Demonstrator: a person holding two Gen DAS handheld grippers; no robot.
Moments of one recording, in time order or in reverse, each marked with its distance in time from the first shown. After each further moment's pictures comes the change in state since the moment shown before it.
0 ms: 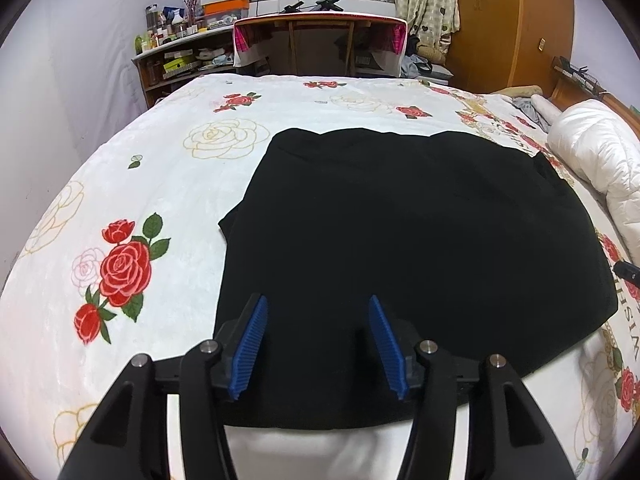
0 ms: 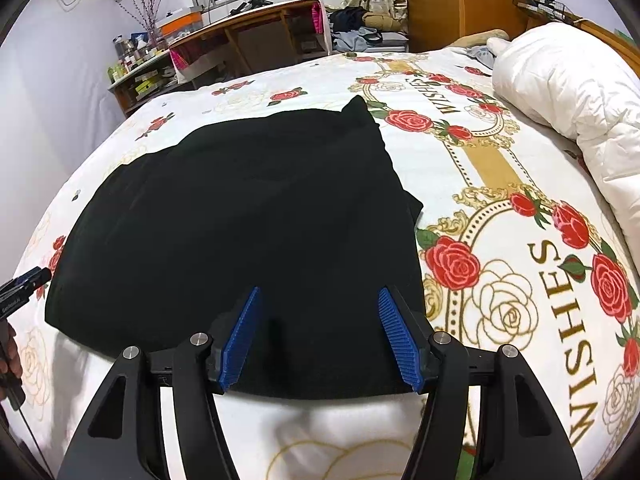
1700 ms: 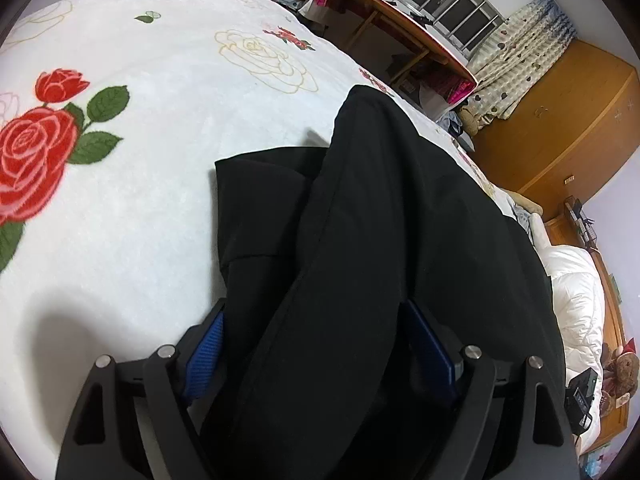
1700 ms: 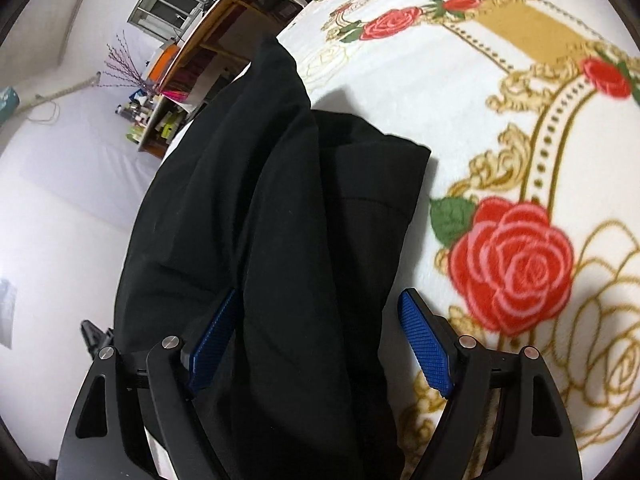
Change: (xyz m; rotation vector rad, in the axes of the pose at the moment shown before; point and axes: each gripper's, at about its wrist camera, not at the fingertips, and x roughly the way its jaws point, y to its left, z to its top) left arm 0.123 0.081 -0.008 -0.511 0.037 -0.299; right arm 0.125 -0.109 0.021 0.371 0.167 0.435
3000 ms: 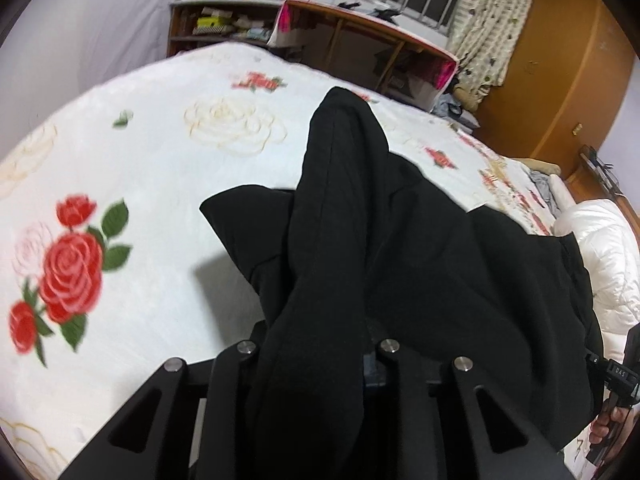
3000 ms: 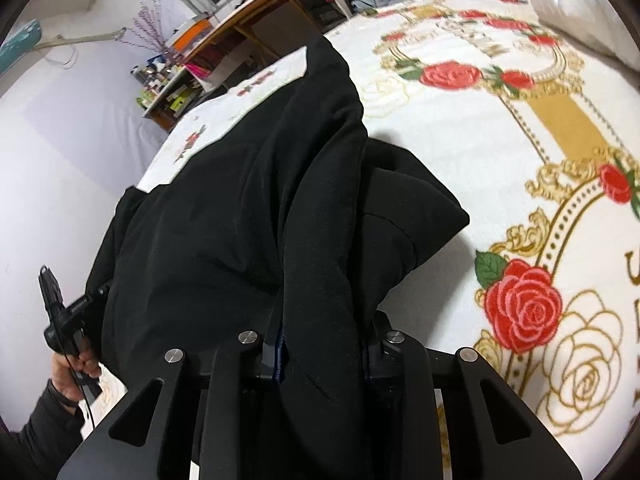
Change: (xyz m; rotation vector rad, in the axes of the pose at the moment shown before) left arm -0.049 -0.081 0.026 0.224 -0.055 0.170; right arm -0.027 0.076 0.001 -0.218 -0.025 -0.106
